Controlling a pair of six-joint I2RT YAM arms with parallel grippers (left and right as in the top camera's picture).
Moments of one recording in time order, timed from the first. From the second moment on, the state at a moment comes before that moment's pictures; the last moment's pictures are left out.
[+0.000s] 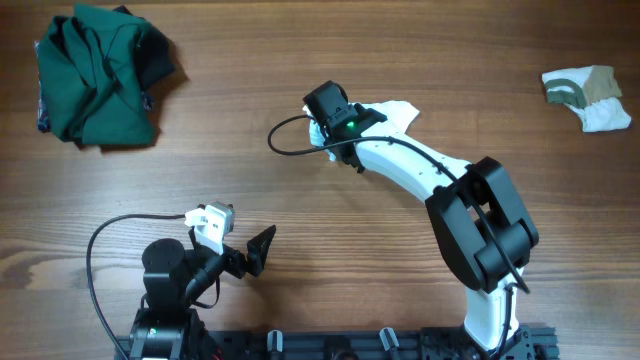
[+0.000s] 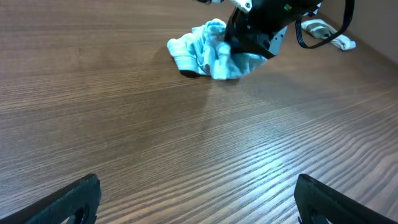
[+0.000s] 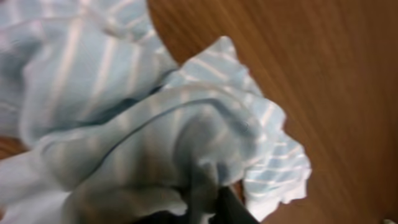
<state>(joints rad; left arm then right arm) -0.04 0.38 0.05 -0.13 0.55 -0.07 0.61 2.06 1.41 -0.52 0.47 -0.32</state>
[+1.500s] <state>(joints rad) -0.04 0.38 0.05 -0.13 0.54 -0.07 0.39 1.96 1.43 -1.02 0.59 0.67</state>
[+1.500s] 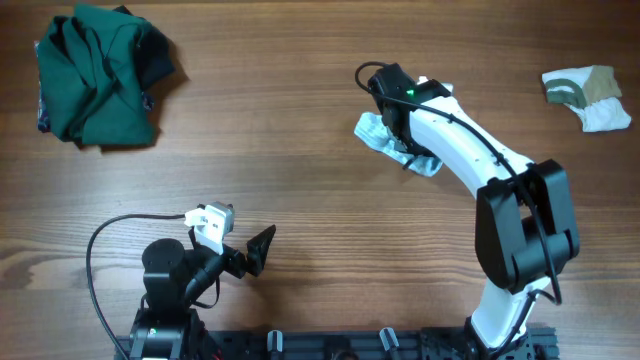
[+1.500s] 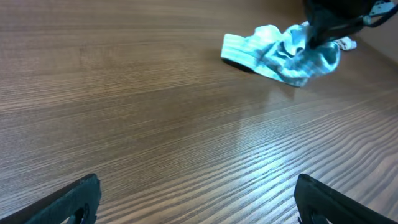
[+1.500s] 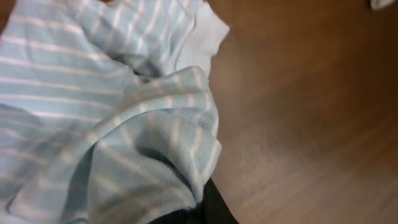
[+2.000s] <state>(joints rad) -0.04 0.38 0.05 -0.13 0.54 -0.07 0.22 1.80 1.43 -1.12 0.63 0.79</state>
